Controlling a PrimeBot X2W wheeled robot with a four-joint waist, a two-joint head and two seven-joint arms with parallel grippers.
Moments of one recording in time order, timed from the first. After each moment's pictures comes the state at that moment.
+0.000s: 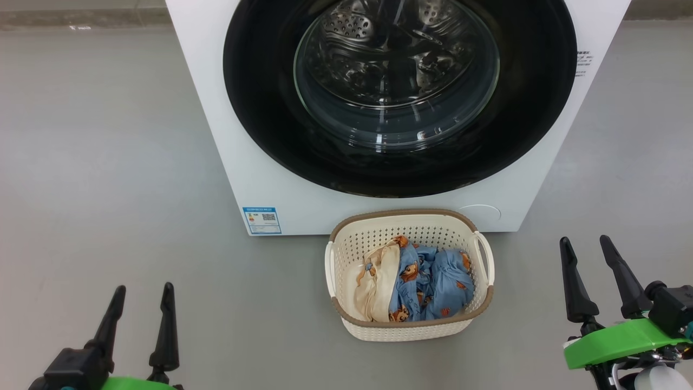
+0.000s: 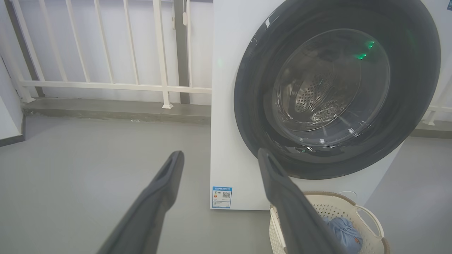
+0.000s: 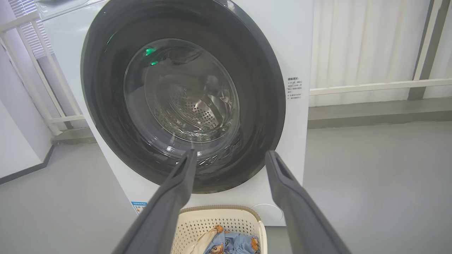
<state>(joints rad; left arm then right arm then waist) -0.06 0.14 -0.01 0.26 -0.28 -0.13 -0.25 -0.06 -0.15 -0.01 0.21 0.34 0.12 -0.25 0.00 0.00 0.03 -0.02</state>
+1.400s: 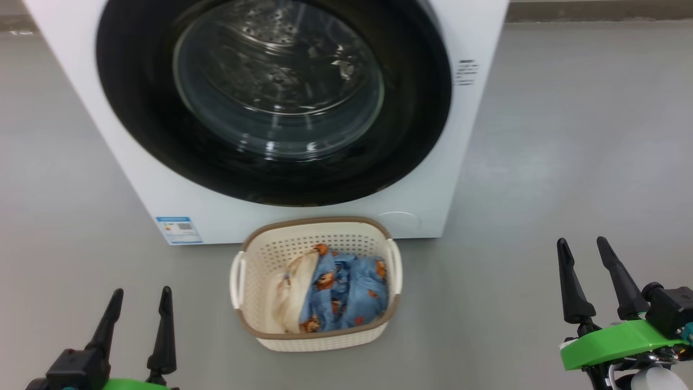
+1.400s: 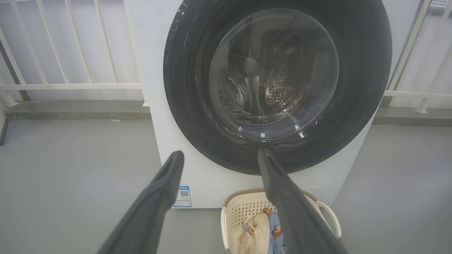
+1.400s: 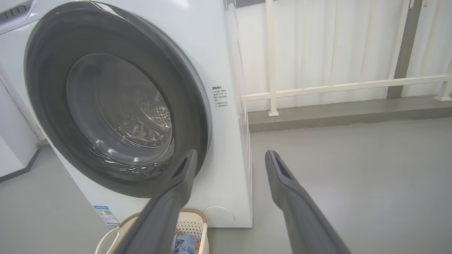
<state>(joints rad) -0.07 0.13 0.02 0.28 -0.23 -0.13 -0.25 -0.05 -0.14 -0.01 0.21 0.34 0.13 -0.25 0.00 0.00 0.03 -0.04</state>
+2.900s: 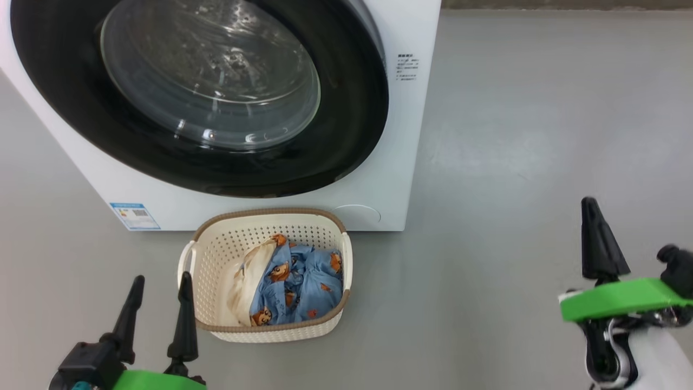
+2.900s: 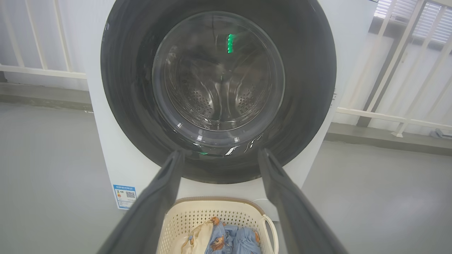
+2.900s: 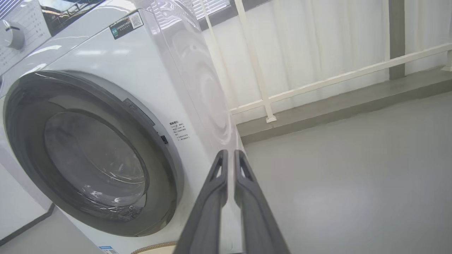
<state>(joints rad) -0.07 0.09 -0.03 0.23 -0.31 -0.13 -0.25 -0.17 -0.10 -0.03 0.26 0.49 0.13 -0.25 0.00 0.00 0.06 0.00</state>
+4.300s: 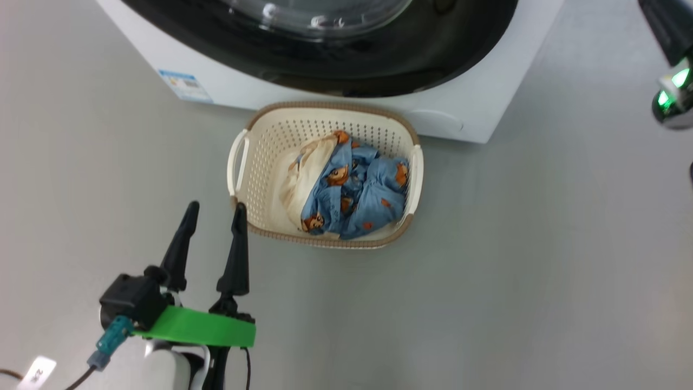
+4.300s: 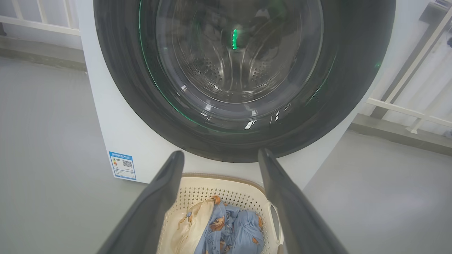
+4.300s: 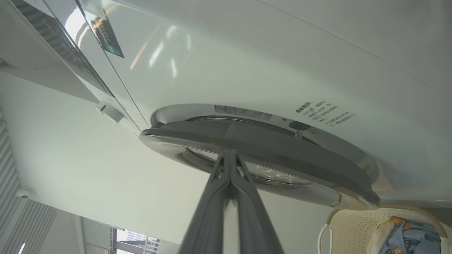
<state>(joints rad) -0.26 0.04 -0.17 0.23 -0.37 -0.13 -0.25 -0.79 -0.40 0.08 0.31 1.68 0.12 0.41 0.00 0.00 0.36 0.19</state>
